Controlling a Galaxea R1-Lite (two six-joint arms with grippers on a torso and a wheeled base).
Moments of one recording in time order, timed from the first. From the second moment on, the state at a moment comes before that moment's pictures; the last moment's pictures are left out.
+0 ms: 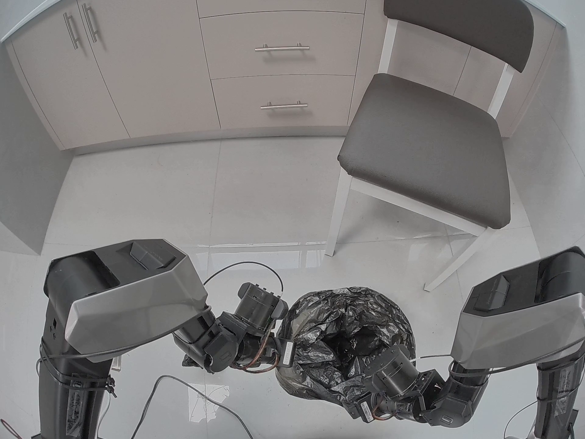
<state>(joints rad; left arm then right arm) -0.64 2.41 -1.00 -0.46 -0.02 -0.33 0.80 2.31 -0.46 -0.85 -0.27 0.27</state>
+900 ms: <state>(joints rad) -0.64 2.41 -0.96 -0.55 -0.03 -0.33 0.86 2.28 -0.37 -0.85 -0.26 0.29</state>
